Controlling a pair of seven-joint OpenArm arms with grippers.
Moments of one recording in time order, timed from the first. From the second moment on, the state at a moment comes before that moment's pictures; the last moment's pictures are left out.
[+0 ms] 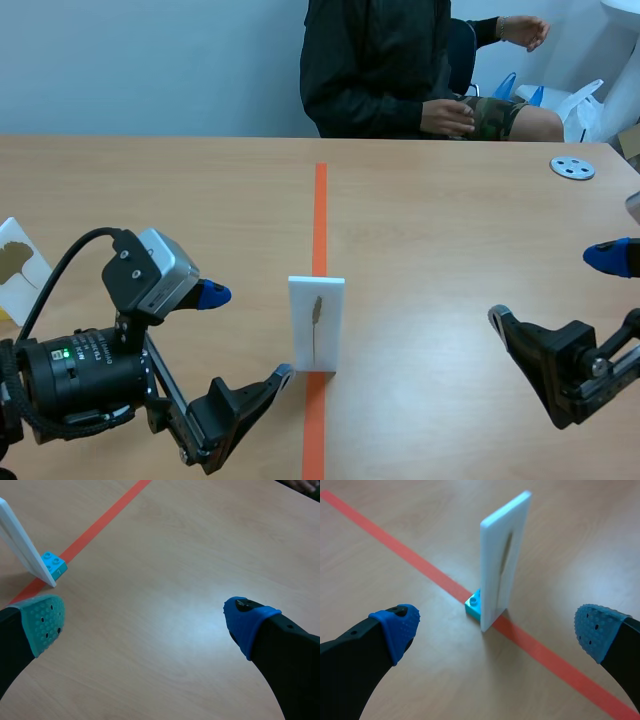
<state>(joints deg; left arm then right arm) 18.5 -23.6 12.9 93.6 -4.9 -34.6 -3.1 -39.9 28.6 12.9 114.0 14.9 25.3 -6.0</state>
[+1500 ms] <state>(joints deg) 0.7 -17.0 25.2 68.5 2.6 -31.9 -15.3 -39.9 28.6 12.9 114.0 14.9 25.3 -6.2</state>
